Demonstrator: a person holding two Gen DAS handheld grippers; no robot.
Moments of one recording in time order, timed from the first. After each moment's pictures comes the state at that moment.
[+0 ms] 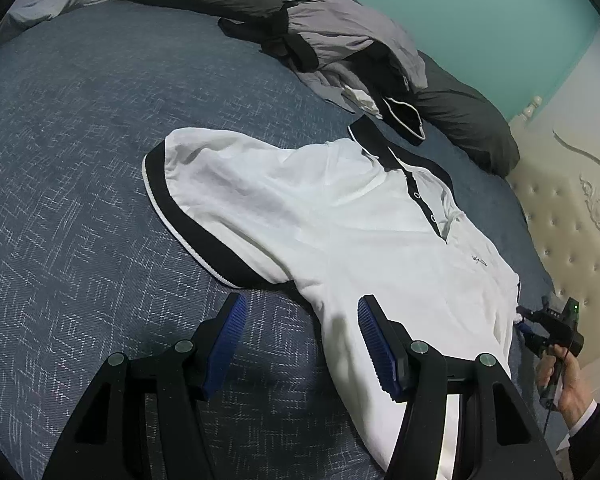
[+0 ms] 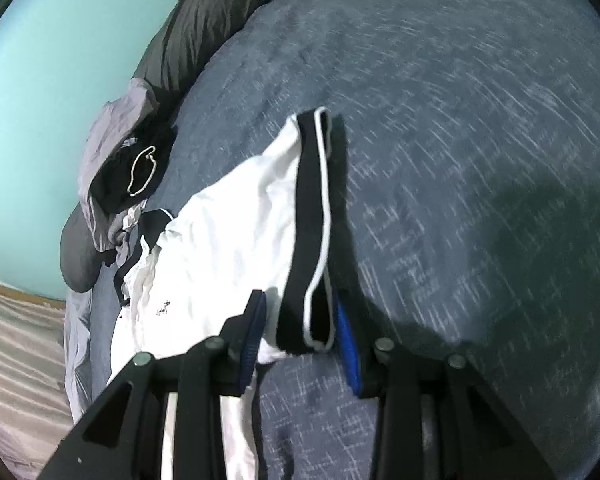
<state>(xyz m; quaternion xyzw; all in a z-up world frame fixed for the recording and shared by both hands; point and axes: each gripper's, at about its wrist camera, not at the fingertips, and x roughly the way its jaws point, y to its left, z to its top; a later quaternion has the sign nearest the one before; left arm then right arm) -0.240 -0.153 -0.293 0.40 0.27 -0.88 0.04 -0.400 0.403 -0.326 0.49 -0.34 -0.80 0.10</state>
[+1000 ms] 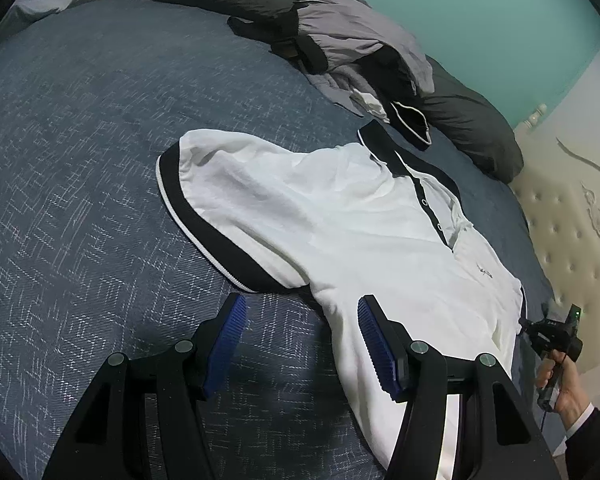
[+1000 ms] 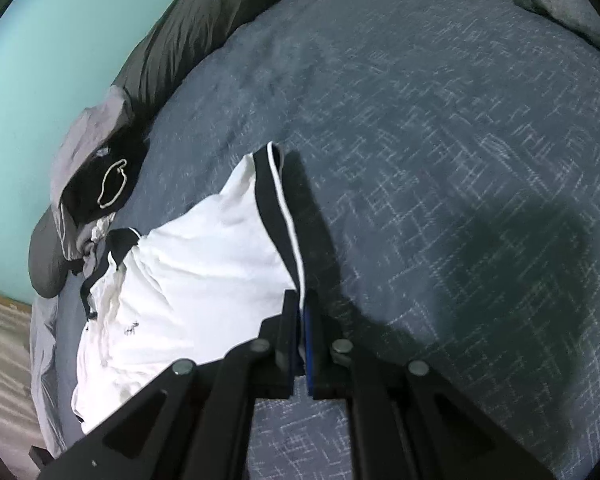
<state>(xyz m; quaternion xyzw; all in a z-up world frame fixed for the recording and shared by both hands) -0.240 -0.162 -0.294 0.40 0.28 -0.87 0.05 -0.406 0.428 -0.316 0.48 -0.29 -0.82 0.05</state>
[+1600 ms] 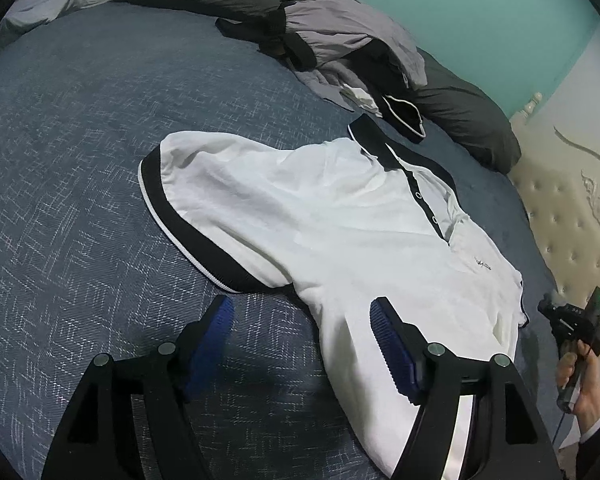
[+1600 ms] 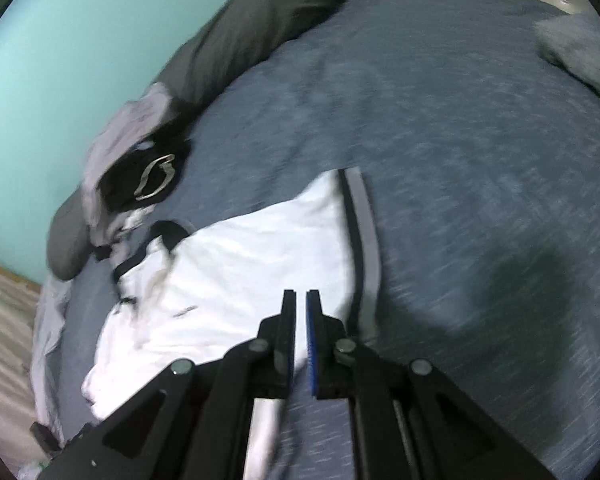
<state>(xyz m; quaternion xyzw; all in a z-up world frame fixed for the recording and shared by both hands) -0.243 -0.152 -0.292 0.40 0.26 -0.88 0.05 -0.382 0.387 -0.264 0.45 -0.26 -0.85 0.10</state>
